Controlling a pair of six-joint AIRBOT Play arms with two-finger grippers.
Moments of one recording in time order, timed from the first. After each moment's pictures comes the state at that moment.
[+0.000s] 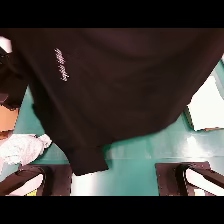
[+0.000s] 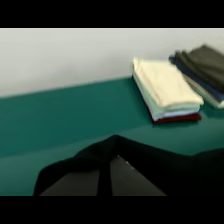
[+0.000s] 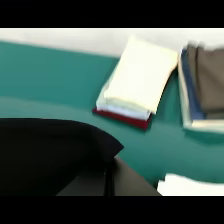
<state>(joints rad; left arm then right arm) -0.12 -1.10 1.89 1.25 -1.05 -1.45 -0.14 -1.14 2.00 -1.29 1.38 1.44</state>
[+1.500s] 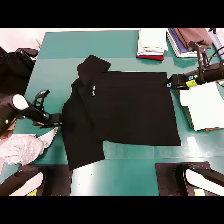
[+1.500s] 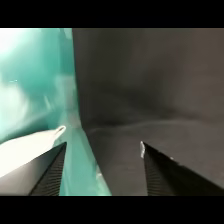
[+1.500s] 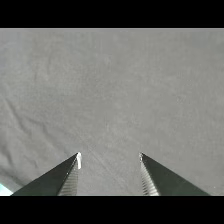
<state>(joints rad) 0.01 -1.02 0.70 1.29 -1.16 -1.57 -0.07 -1.16 1.24 -1.05 1.31 1.35</state>
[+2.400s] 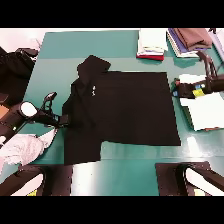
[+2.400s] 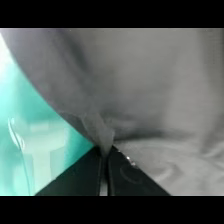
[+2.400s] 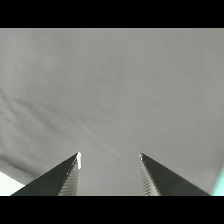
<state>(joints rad) -0.09 -1.00 0.65 1.16 -1.00 -1.56 -0.19 -1.06 1.09 -1.07 1.37 1.35</state>
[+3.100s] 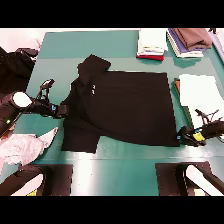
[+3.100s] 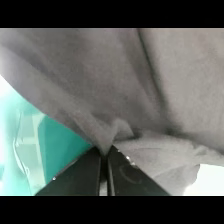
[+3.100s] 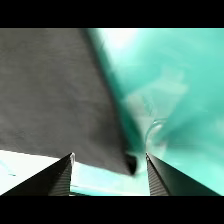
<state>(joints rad) -0.09 -1.00 0.79 1.17 -1.02 -1.53 -0.50 -1.00 0.51 -1.20 1.41 1.34</state>
